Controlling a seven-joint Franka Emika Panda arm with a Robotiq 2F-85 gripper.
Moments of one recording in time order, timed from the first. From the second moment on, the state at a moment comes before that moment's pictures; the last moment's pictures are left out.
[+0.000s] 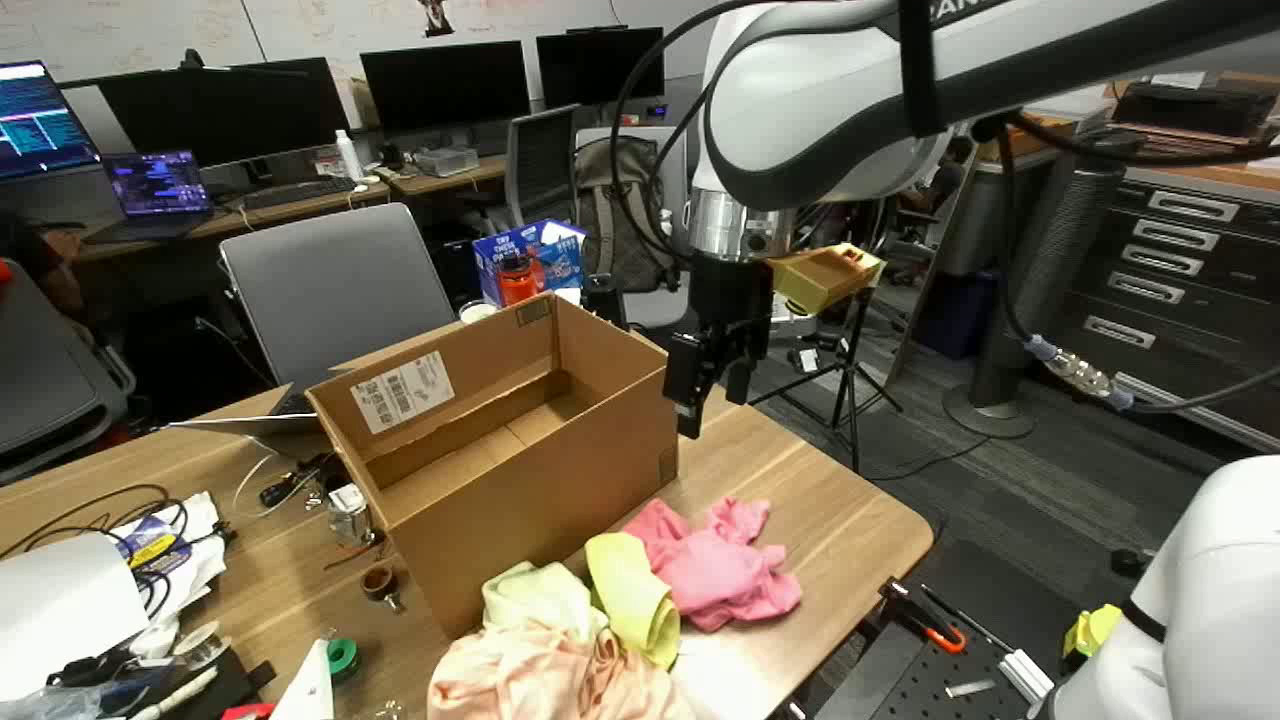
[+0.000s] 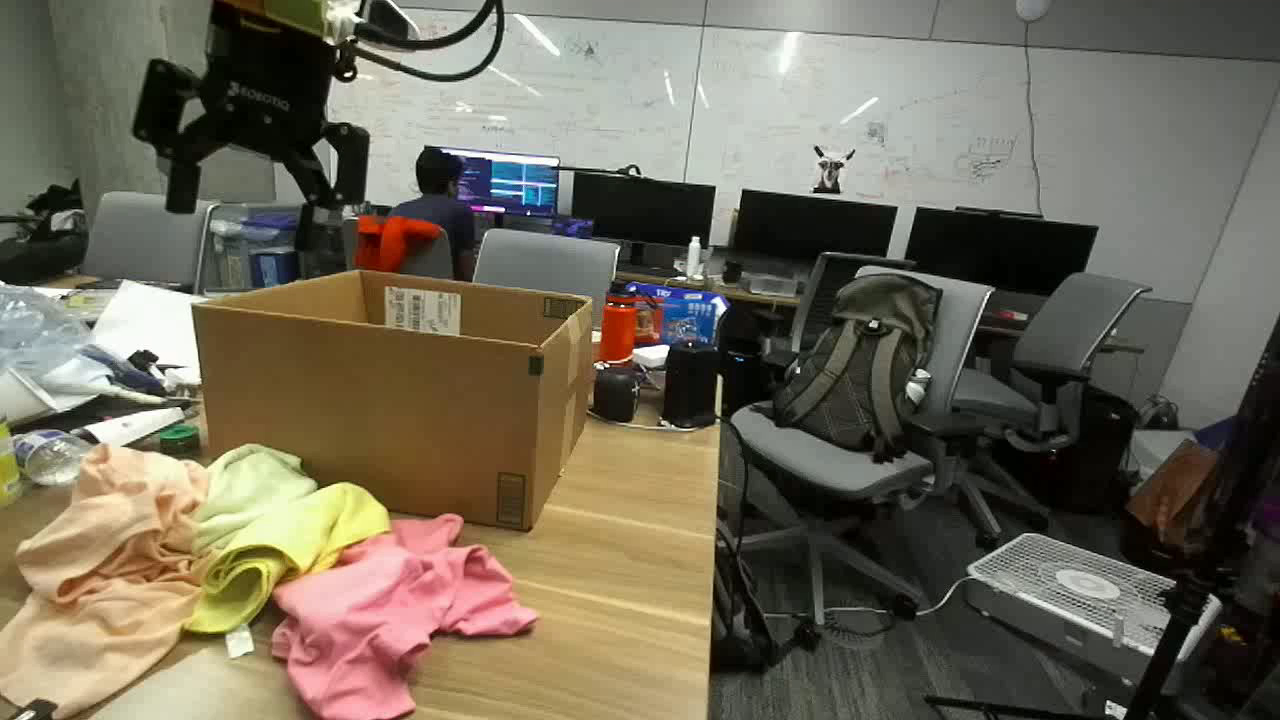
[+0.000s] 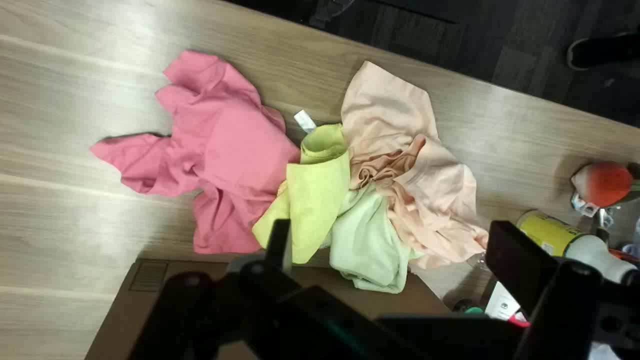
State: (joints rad) arm 0.16 -0.46 0.00 -2.44 0.20 1.93 -0.17
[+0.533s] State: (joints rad) arm 0.16 -0.46 0.00 -2.43 0.20 1.93 -0.17
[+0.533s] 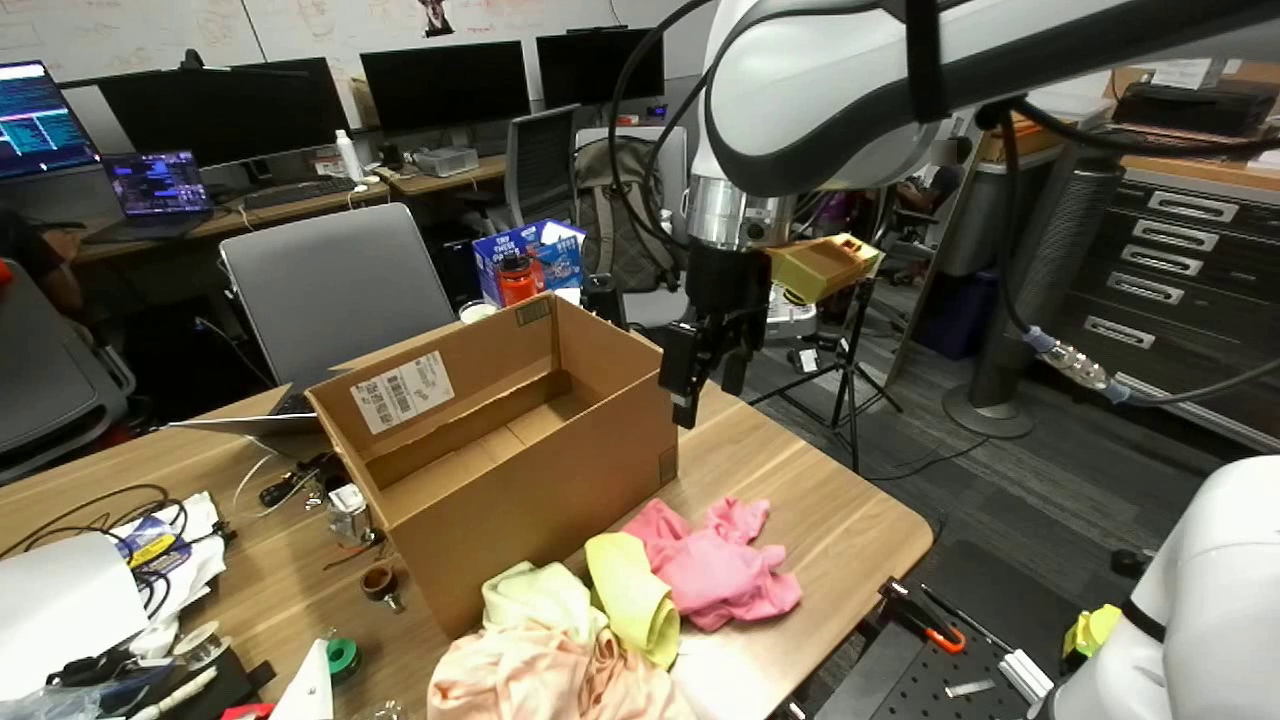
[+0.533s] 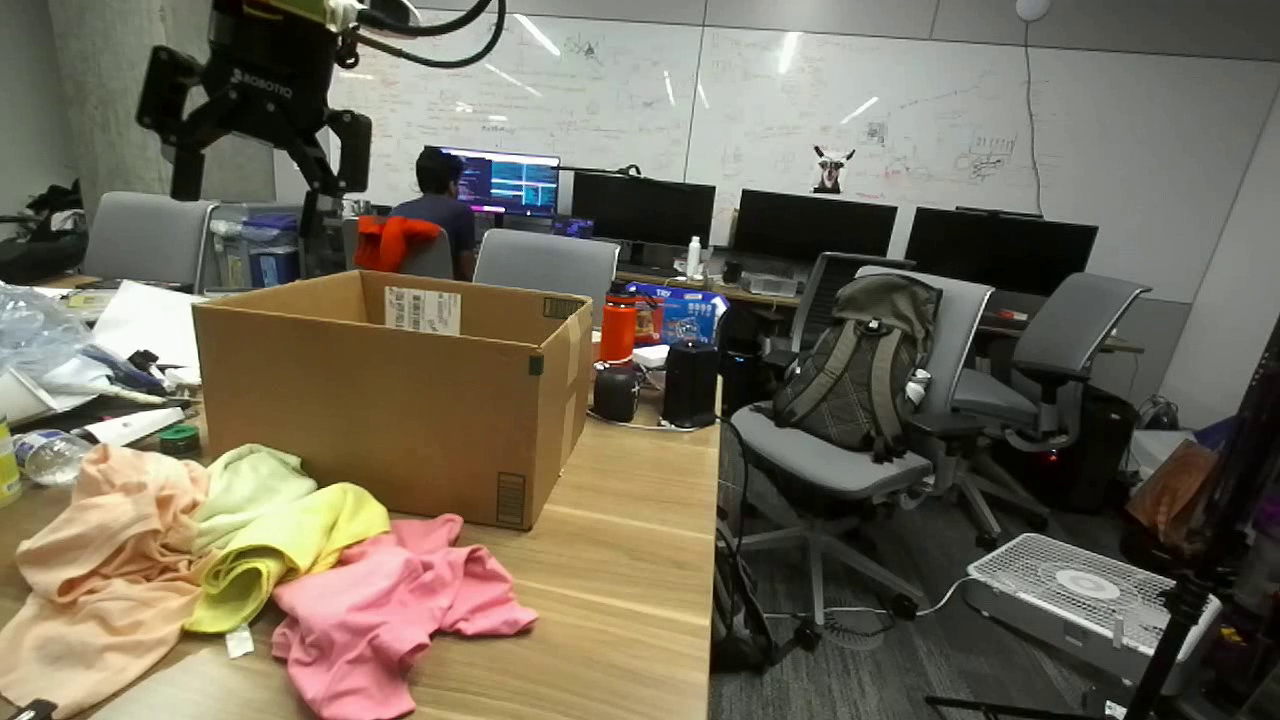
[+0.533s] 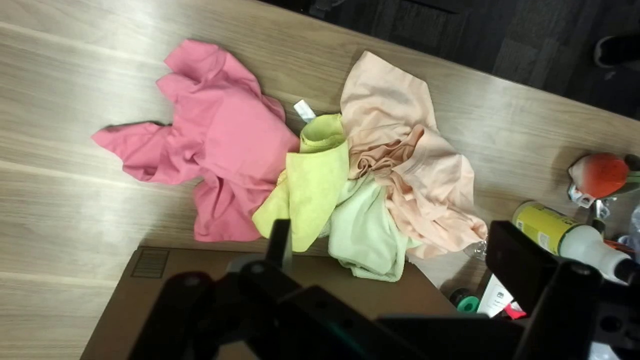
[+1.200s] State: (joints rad) arm 0.15 -0.46 0.01 -2.43 0.20 1.93 -0.16
